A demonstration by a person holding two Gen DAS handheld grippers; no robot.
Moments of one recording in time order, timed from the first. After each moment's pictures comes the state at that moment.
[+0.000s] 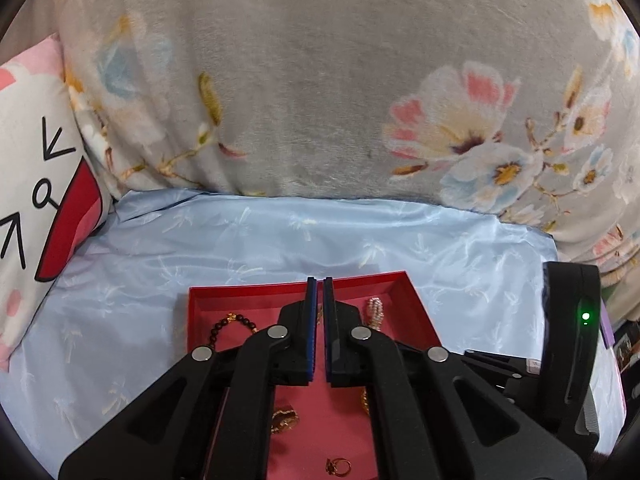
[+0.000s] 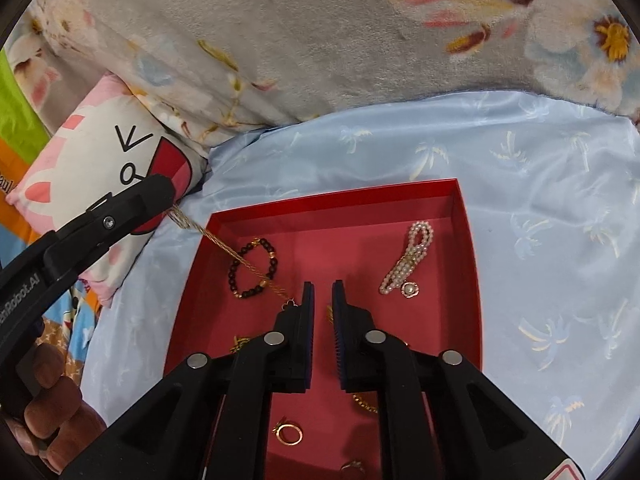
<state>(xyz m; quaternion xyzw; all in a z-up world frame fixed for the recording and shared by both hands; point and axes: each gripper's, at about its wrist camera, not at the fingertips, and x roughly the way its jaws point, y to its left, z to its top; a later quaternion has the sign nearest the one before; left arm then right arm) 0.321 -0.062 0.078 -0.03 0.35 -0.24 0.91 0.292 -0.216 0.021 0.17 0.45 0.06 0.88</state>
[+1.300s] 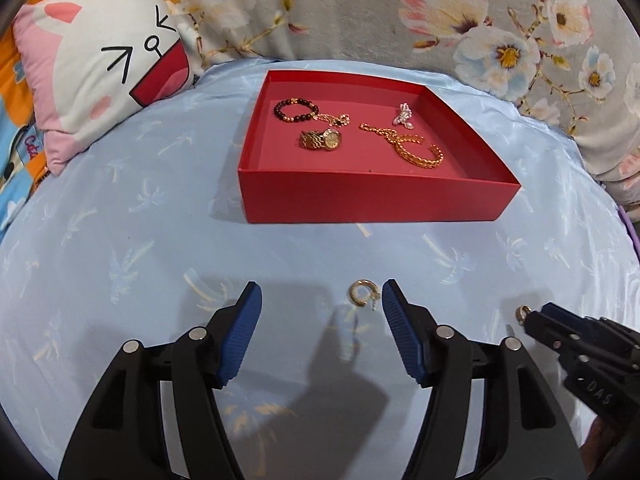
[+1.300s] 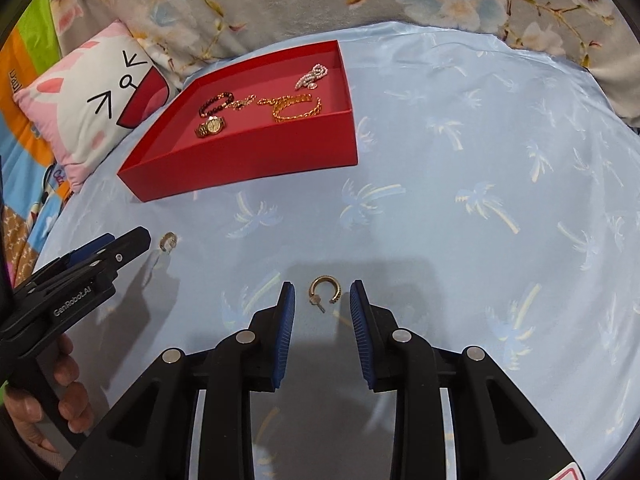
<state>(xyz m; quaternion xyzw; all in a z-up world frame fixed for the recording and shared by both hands) 0.104 -0.004 -0.039 0.01 0.41 -0.15 0.90 0.033 -0.200 -0.043 0.11 0.45 -0.04 0.88</state>
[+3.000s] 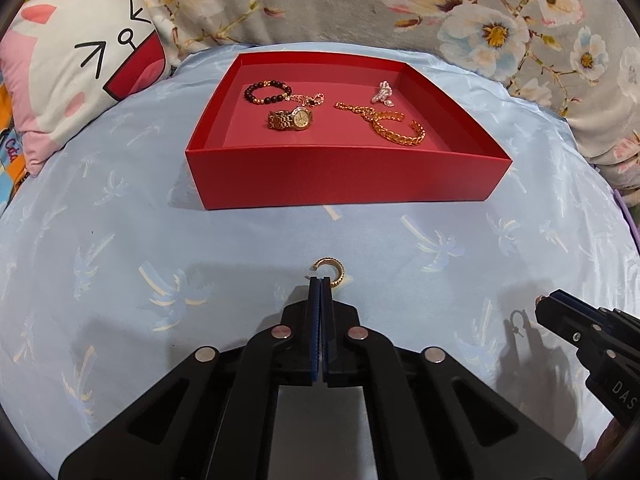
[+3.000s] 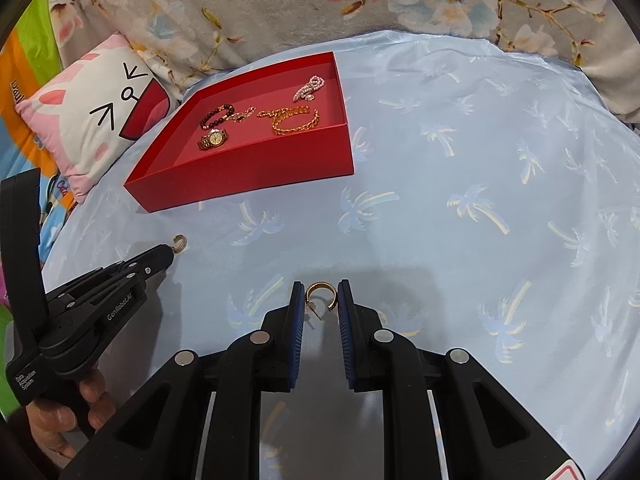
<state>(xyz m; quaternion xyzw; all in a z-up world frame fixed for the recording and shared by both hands) 0.112 -0.023 -0.051 0.02 0.42 -0.17 0.89 0.025 -0.204 -0.031 0.13 0.43 -0.05 0.89</state>
